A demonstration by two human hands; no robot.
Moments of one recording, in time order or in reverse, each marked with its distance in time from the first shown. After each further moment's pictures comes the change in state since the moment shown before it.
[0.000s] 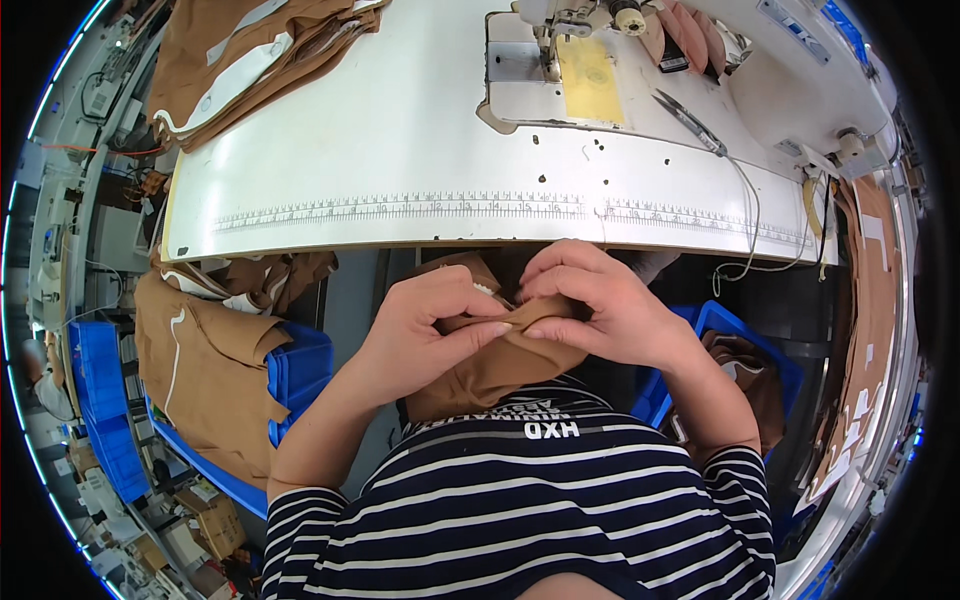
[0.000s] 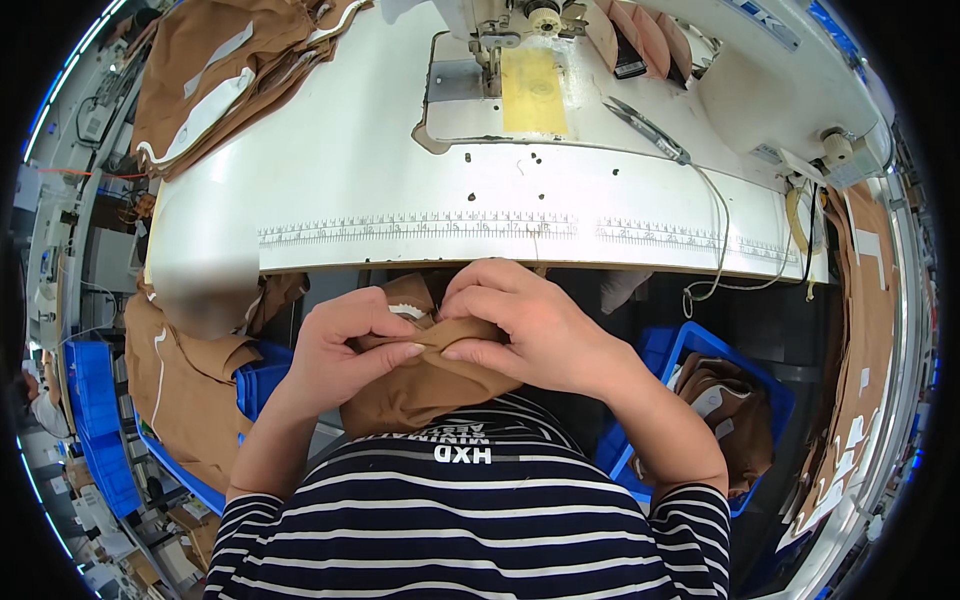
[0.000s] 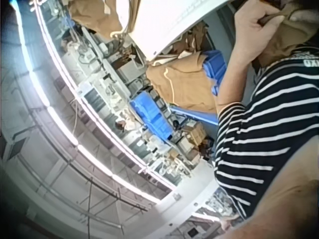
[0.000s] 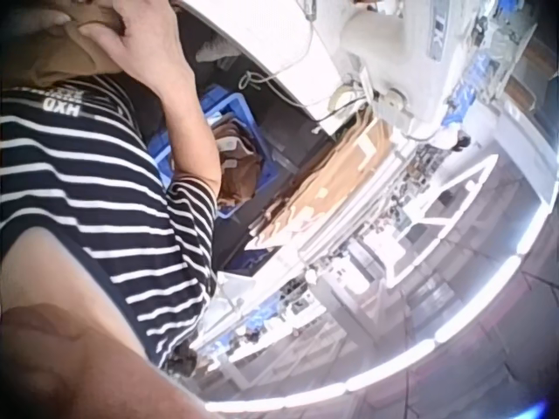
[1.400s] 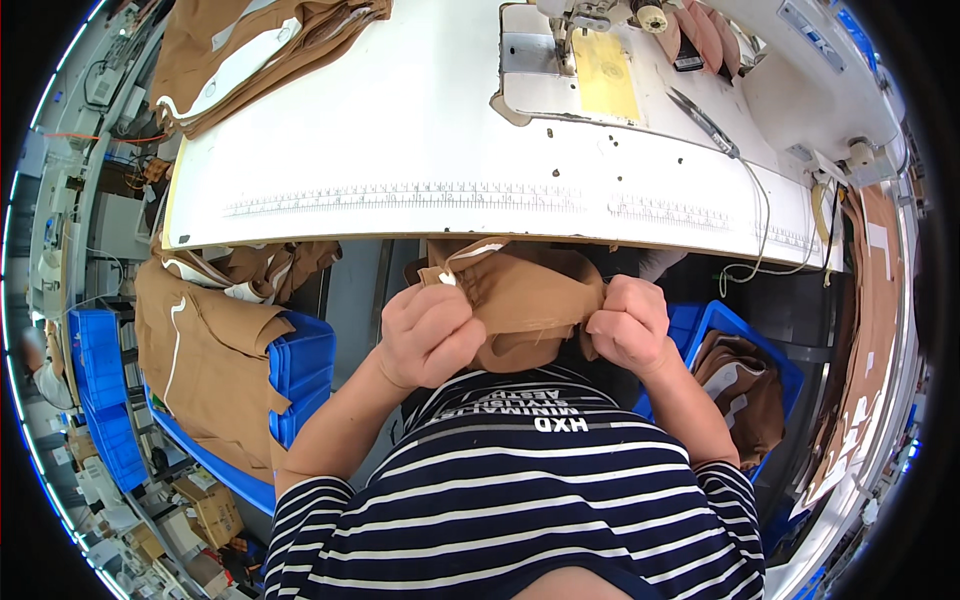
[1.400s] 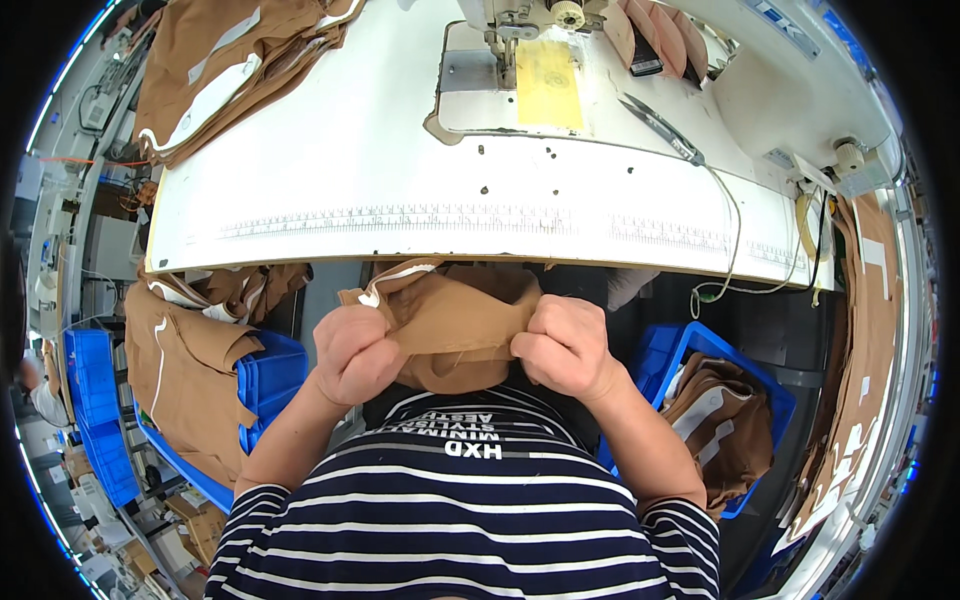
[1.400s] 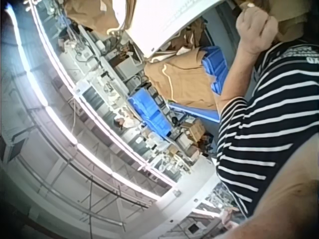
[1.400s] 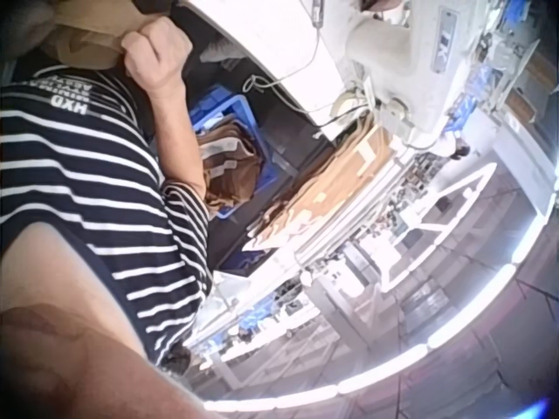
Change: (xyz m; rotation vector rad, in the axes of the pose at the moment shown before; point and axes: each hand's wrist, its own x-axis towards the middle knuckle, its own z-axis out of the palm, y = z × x) left_hand -0.011 -0.052 0.014 0.675 0.420 0.879; right_hand -0.034 0.040 0.026 -0.367 0.435 -0.467
